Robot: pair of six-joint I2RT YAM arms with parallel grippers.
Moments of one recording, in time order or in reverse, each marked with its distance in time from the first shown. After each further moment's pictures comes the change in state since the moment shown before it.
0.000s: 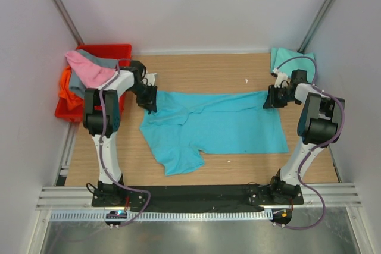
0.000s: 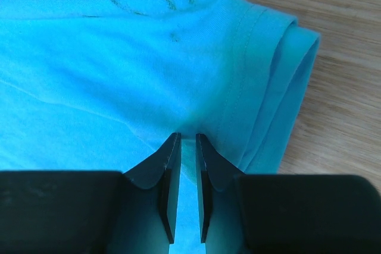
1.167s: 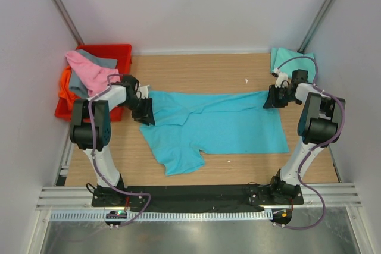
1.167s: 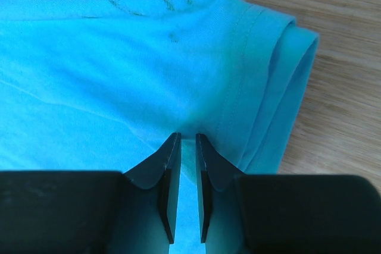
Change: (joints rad) left arm 0.041 -0.249 -0.422 0.154 0.097 -0.071; right arm -0.007 0.006 0.007 -0.008 -0.006 -0.003
